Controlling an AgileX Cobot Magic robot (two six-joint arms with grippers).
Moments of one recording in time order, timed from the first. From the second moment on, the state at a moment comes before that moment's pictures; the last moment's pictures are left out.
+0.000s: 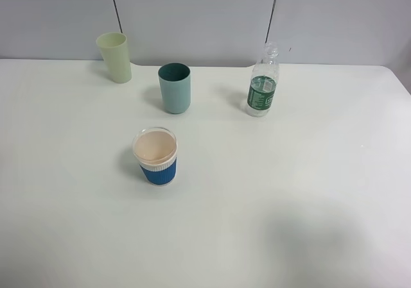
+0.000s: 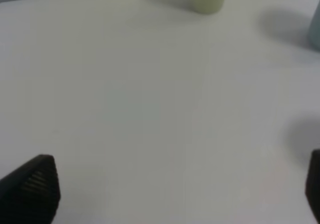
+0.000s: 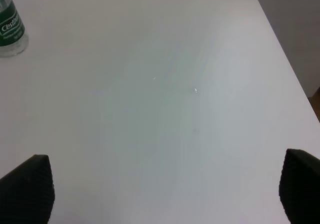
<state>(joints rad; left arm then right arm) 0.02 0.58 -0.53 -0.07 0.61 0.21 -0.13 0.00 -0.51 -0.01 1.07 -0.05</state>
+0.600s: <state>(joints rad) 0.02 1.03 -0.53 -0.16 0.43 0.28 -0.13 0.00 -0.51 -0.01 1.07 -0.05</state>
